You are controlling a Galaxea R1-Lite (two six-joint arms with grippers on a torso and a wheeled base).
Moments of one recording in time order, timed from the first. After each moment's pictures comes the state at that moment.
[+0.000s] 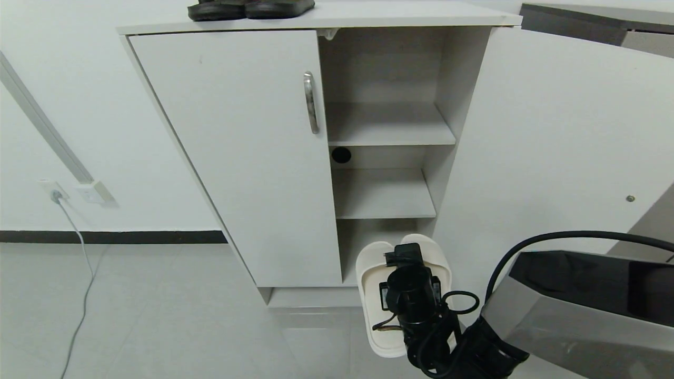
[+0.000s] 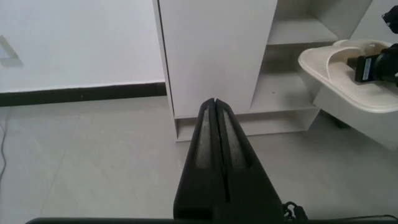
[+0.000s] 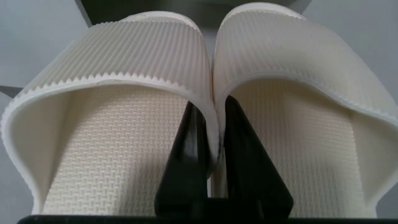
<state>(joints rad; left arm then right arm) 0.00 0.00 0.00 0.00 -0.04 0.02 0.85 2.31 -0.94 -1.08 -0.79 0.16</state>
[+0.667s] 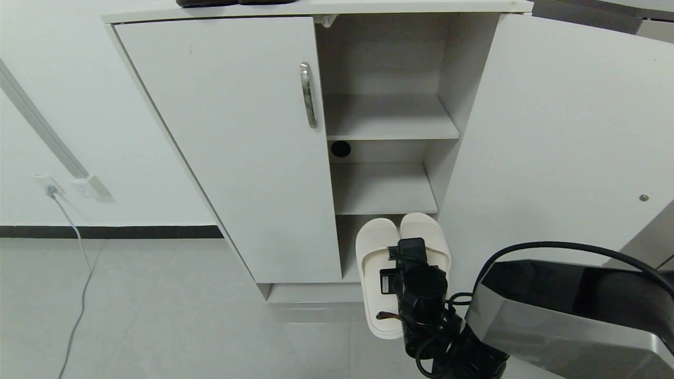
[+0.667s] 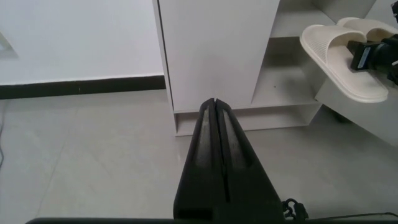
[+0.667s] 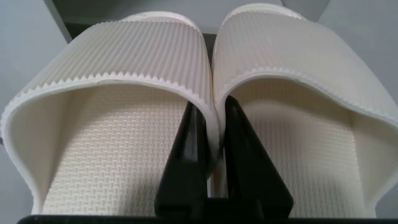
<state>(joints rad) 0.00 0.00 0.00 0.00 -0.04 0.02 0.82 2.41 -0.94 -1.48 -0.80 -0.02</state>
